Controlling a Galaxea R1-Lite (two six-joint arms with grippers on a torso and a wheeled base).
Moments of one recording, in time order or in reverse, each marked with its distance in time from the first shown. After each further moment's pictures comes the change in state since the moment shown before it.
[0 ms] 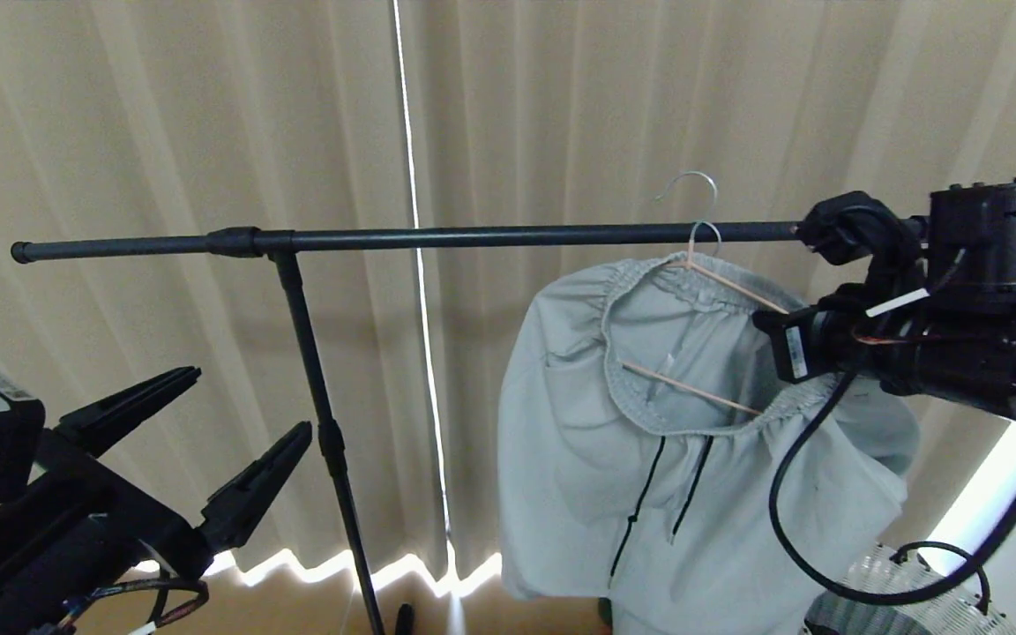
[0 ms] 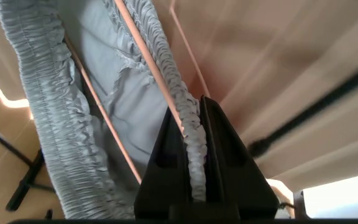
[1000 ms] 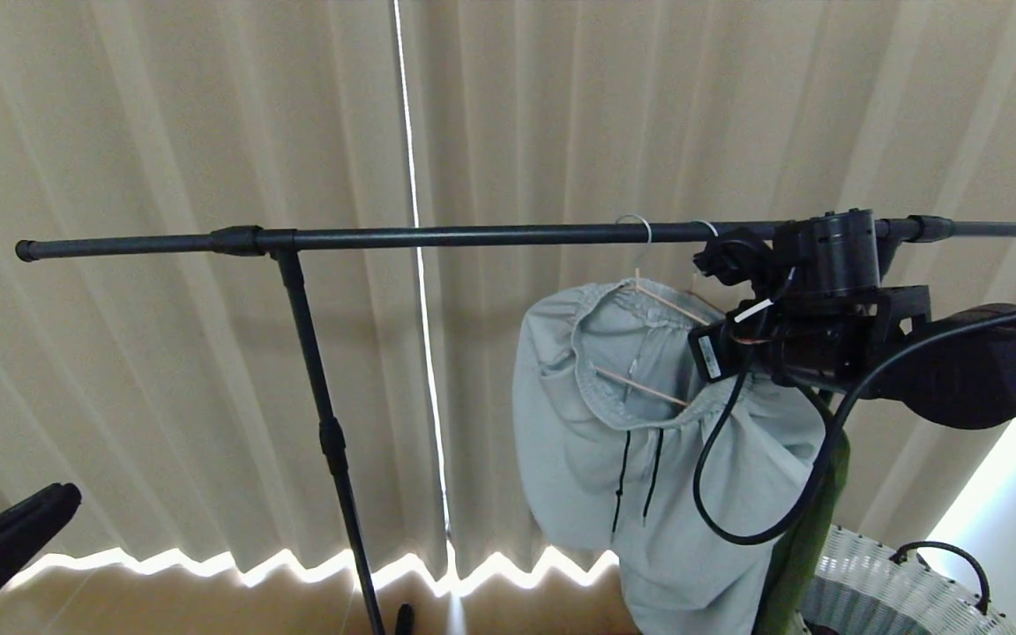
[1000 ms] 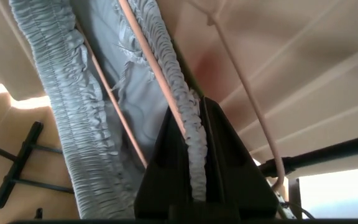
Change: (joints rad) left arm -0.003 -0.547 -0.409 1.054 -0.004 -0.071; right arm 0.023 0.247 -0.156 0.009 -0.051 0.006
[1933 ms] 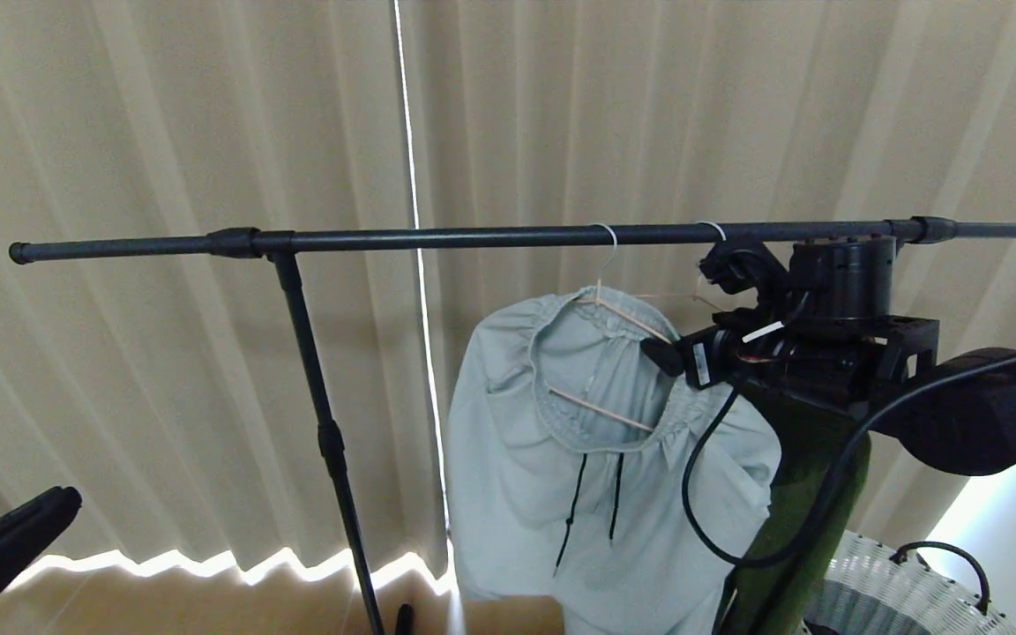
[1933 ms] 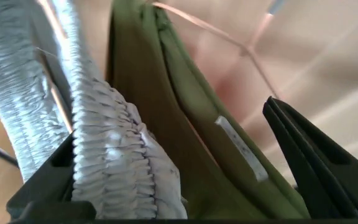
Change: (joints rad) left arm 0.001 -0.003 0.003 0.003 0.000 0.000; right arm 0.005 -0.004 0.151 -0.277 0.158 0.019
